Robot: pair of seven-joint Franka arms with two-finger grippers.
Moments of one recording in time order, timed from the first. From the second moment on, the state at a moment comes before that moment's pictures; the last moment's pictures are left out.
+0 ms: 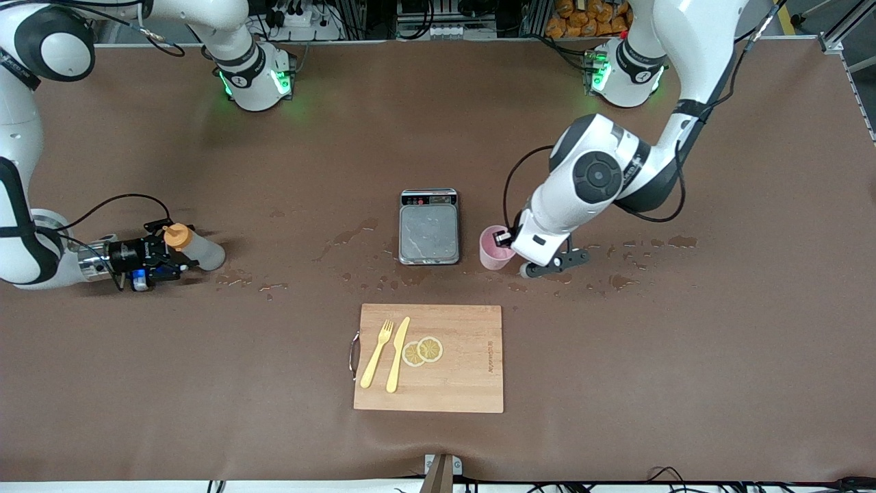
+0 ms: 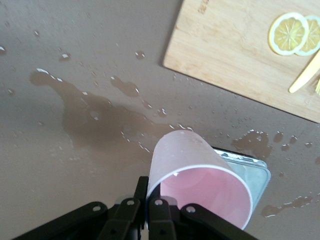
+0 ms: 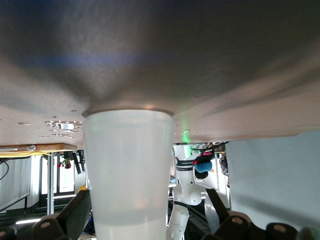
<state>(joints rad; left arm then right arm) -0.23 0.43 -0.39 -1.75 -0.07 2.18 -0.85 -0.66 0.97 0.17 -1.51 0.65 1.37 0.56</state>
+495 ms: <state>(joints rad) -0.32 0.53 -0.39 -1.67 -0.07 2.18 -0.94 -0.65 0.97 0.17 -1.51 0.65 1.37 0.56</state>
